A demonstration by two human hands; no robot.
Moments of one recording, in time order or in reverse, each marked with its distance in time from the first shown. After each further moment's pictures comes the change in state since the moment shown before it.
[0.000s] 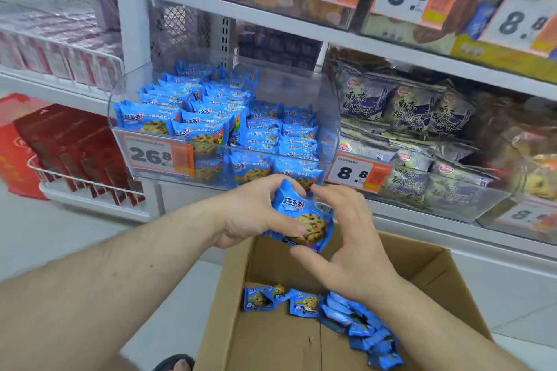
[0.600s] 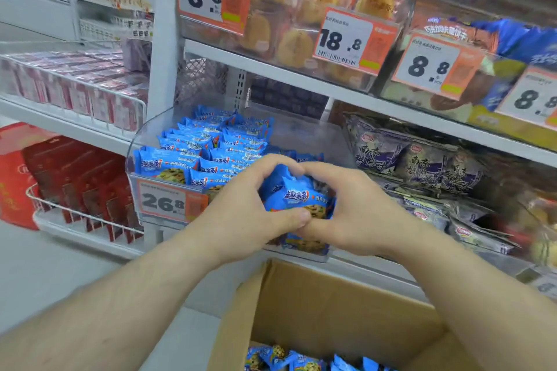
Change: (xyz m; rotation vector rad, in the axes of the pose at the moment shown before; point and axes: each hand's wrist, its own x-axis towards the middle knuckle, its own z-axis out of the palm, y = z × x) left_hand -0.015 0.048 -0.036 0.159 0.358 0.486; right_hand 0.139 -0.043 -0.033 -0.020 -0.436 0.065
